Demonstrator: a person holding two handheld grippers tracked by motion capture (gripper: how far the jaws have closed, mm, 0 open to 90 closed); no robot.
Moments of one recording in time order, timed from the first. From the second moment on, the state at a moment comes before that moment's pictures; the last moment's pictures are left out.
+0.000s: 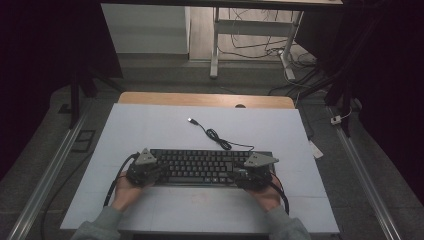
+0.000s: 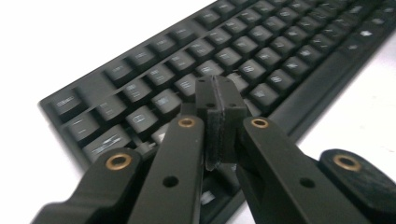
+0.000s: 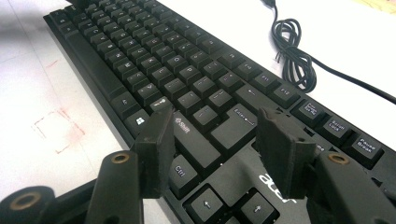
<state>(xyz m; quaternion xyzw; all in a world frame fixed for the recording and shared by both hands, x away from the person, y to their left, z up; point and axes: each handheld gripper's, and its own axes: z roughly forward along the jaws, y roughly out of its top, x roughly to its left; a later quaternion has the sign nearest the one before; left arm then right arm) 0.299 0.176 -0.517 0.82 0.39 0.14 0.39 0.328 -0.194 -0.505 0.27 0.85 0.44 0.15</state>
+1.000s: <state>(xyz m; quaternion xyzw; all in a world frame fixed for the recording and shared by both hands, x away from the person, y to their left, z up) 0.294 0.142 -0.526 0.86 0.33 0.11 0.37 0.329 -0.194 -0.506 0.27 0.85 0.43 0.15</state>
